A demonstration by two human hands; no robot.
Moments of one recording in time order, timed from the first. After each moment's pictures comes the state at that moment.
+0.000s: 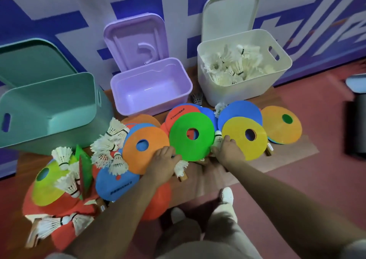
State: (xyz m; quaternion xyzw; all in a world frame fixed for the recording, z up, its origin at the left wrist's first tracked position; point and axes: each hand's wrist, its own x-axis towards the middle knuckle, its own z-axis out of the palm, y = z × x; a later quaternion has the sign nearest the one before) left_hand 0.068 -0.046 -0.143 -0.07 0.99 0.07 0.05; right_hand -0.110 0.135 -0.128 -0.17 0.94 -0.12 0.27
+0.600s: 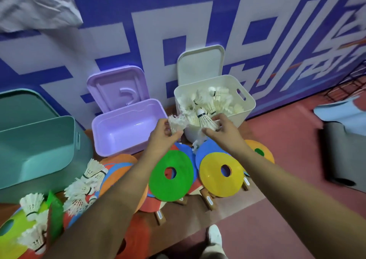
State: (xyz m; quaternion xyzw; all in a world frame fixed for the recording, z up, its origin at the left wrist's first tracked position) left_hand -0.104 -0.057 -0.004 -0.27 0.76 0.57 -0.14; right_hand -0.226 0.124 0.025 -0.22 0.86 -0.43 0.17
